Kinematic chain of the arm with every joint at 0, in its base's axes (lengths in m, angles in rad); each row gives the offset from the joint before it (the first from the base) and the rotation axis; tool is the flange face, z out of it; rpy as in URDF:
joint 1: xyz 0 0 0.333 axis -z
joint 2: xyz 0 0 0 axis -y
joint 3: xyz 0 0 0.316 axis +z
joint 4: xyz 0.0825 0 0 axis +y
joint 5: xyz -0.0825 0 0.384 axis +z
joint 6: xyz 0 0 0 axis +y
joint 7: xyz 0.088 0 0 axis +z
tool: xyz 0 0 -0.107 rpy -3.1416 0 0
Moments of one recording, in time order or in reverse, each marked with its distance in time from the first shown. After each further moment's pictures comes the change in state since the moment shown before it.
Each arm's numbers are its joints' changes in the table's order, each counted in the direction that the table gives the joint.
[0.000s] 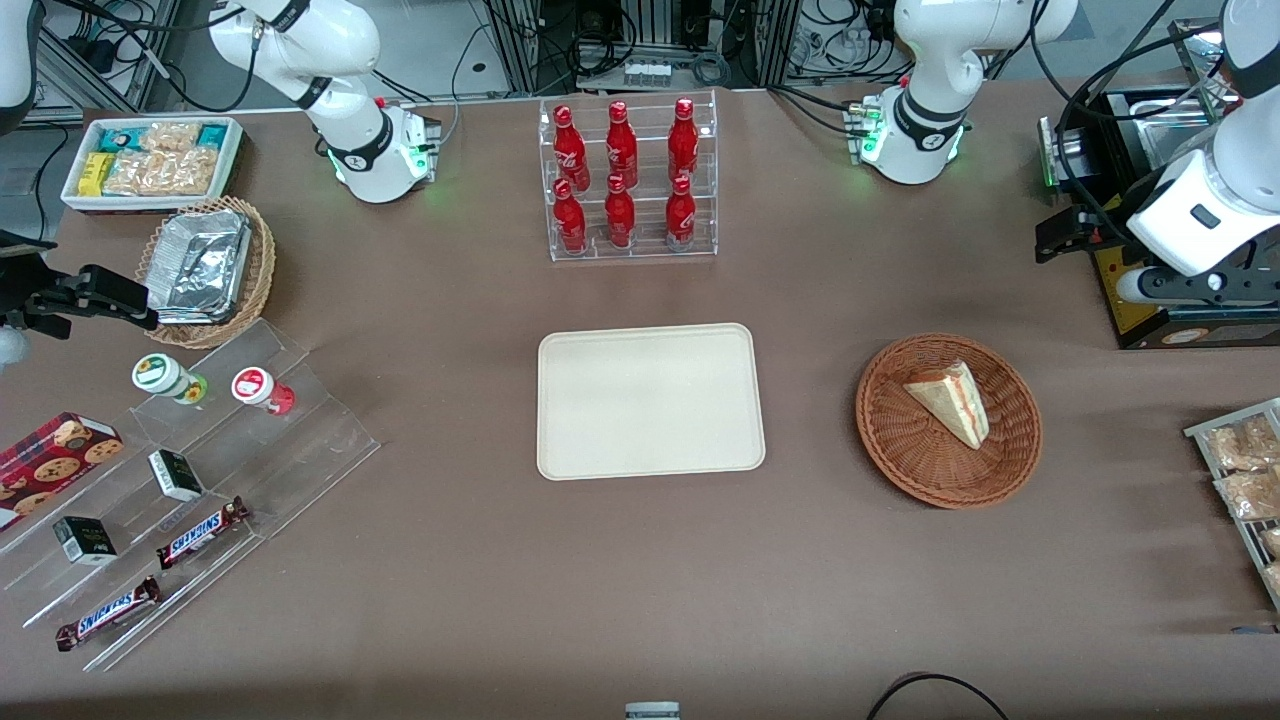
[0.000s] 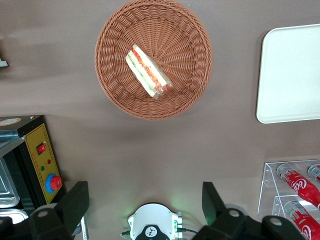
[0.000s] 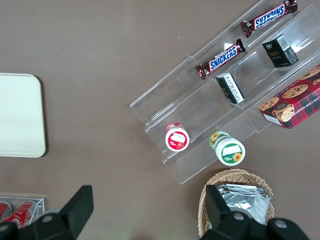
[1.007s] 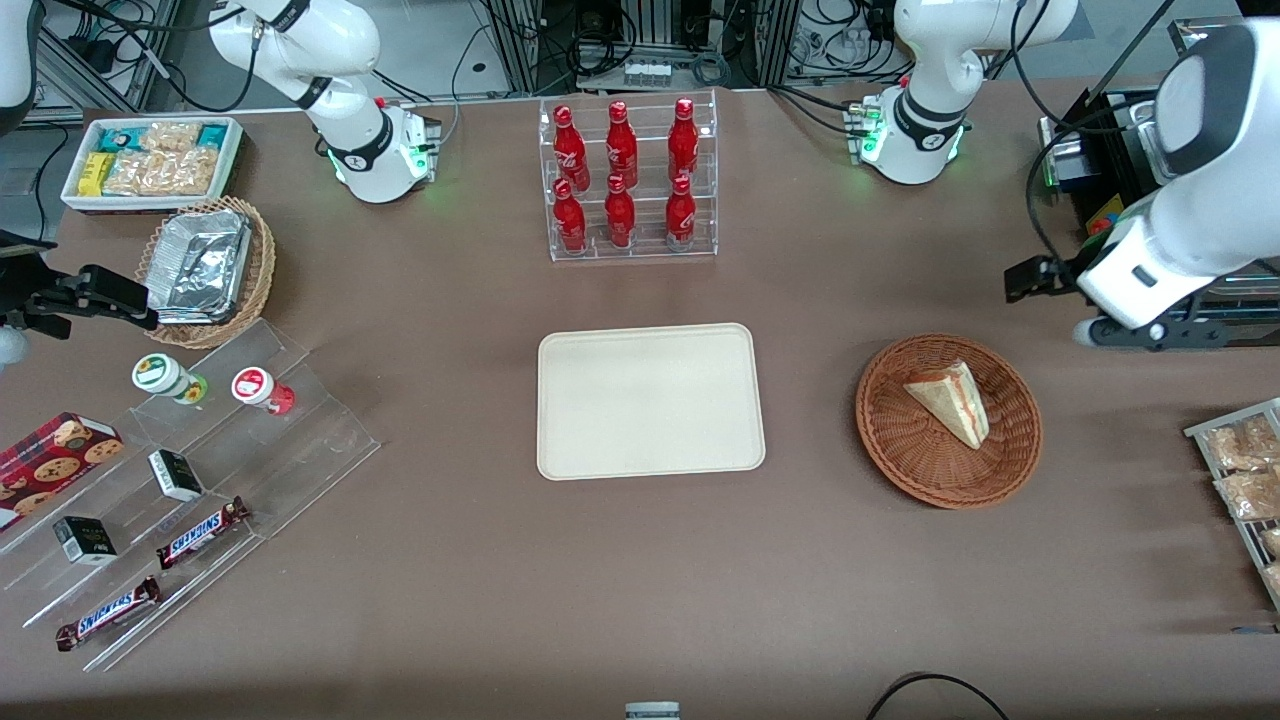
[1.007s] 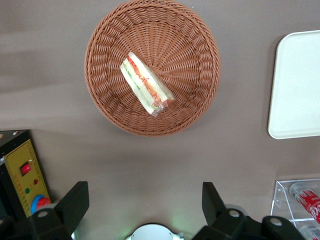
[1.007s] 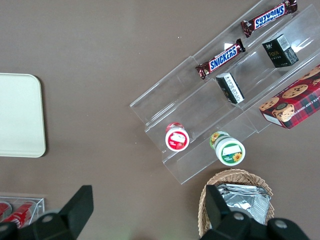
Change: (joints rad) arm 0.002 -0.029 0.001 0.192 0.001 -0.225 0.000
